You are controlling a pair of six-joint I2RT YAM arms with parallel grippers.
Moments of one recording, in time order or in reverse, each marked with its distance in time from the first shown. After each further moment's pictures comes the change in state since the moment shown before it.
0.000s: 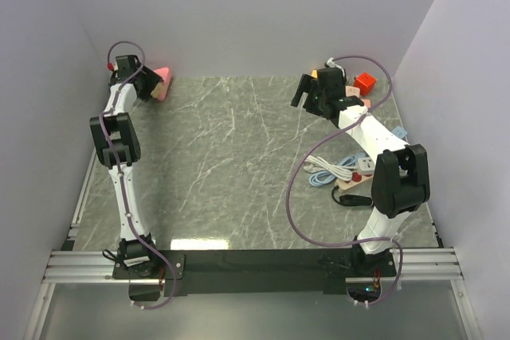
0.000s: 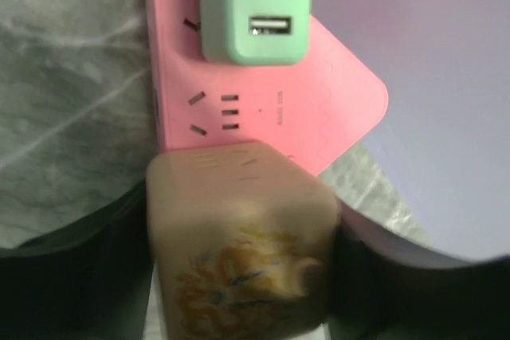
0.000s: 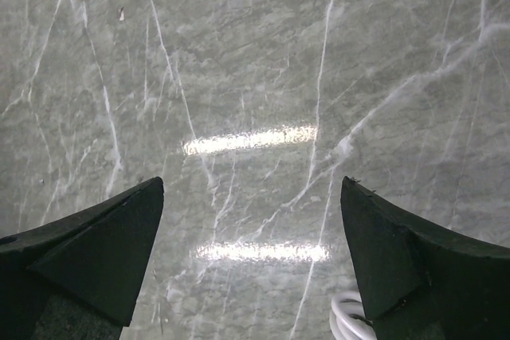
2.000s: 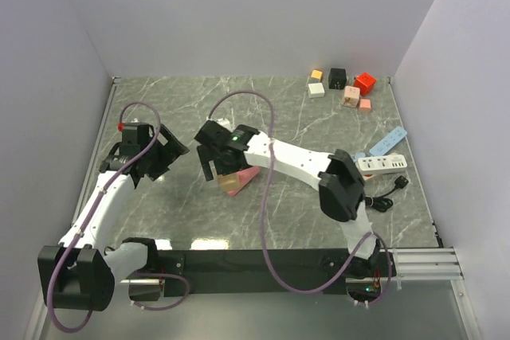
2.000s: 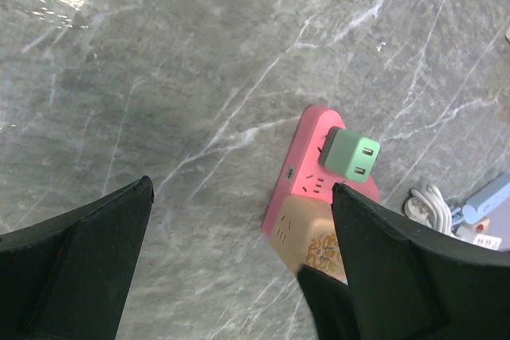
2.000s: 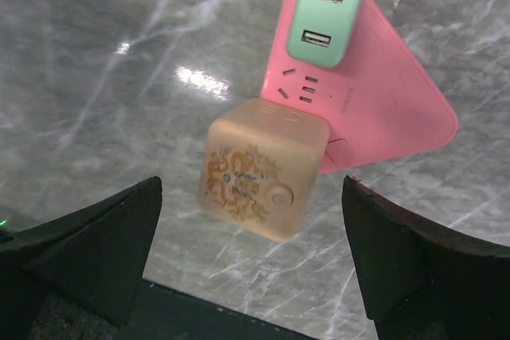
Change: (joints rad) left arm -0.255 -1.486 -1.444 -0.149 -0.026 0.043; right arm 0.747 0.280 0.413 -0.586 0.143 0.086
